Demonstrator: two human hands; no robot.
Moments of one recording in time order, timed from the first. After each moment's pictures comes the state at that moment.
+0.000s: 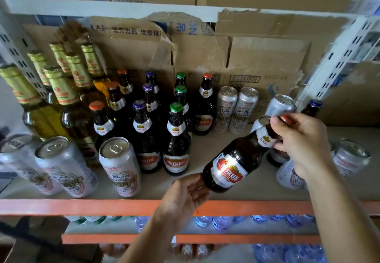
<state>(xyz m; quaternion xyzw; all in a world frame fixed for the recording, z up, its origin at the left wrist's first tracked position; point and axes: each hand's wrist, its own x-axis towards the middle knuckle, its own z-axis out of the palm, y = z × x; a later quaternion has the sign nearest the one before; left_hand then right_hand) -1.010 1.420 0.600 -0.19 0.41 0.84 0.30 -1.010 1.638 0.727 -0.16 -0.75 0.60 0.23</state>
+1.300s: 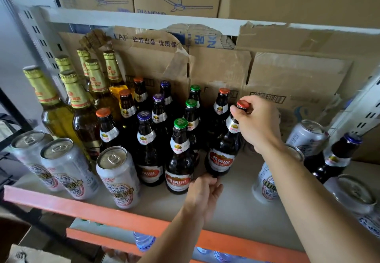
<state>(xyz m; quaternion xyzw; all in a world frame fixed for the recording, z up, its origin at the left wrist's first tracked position) -1.068 1.487 0.599 -0.27 0.34 0.89 0.14 -1.140 1.599 0.729 0.02 -0.87 0.43 0.26</state>
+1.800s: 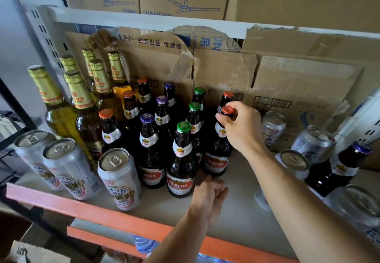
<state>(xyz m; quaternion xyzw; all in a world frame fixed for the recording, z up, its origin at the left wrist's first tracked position) -1.072 1.498 0.599 -0.28 0.31 0.90 0.13 -1.149 1.570 0.719 0.07 -0.88 0.40 0.24</state>
